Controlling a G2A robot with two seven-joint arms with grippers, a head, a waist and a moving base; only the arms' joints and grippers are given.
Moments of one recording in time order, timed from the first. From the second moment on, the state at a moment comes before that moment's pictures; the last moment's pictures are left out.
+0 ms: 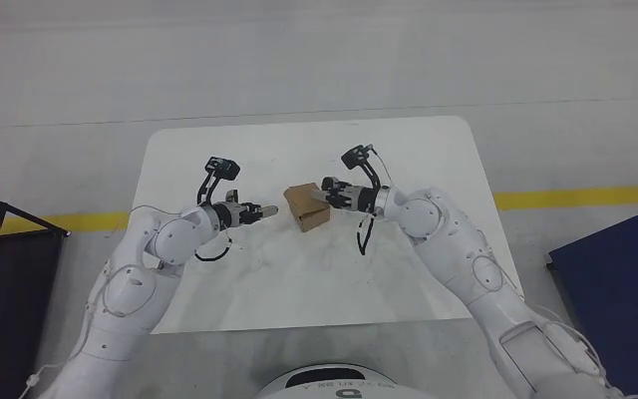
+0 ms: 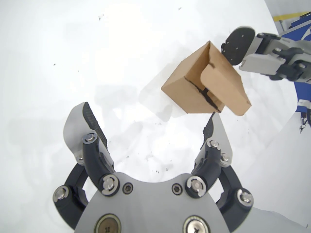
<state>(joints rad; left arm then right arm) 1.34 -1.04 -1.27 -1.71 0.68 -0.08 -0.87 -1.02 -1.28 0.97 -1.18 -0.45 -0.51 0.58</state>
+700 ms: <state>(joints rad) 1.20 -1.08 -1.11 -1.61 0.67 -0.06 -0.84 -1.02 -1.27 0.98 -1.19 -0.46 -0.50 0.59</state>
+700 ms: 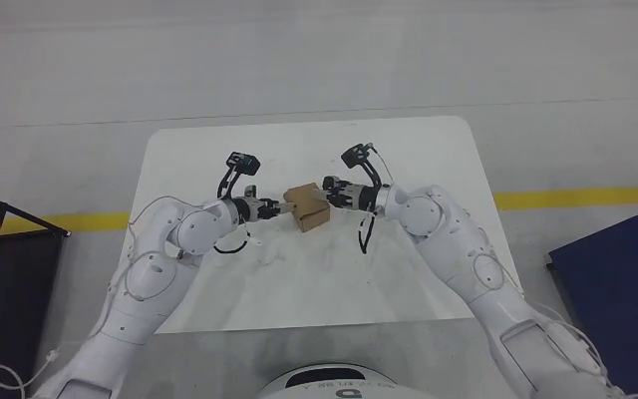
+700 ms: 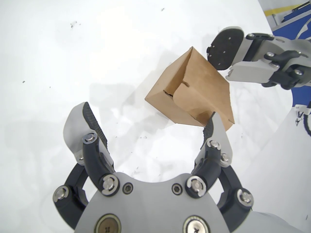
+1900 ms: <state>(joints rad) 1.25 -1.07 -1.16 -1.64 0.67 -0.04 -0.81 -1.00 -1.29 0.95 -1.10 -0.35 -0.54 0.59</state>
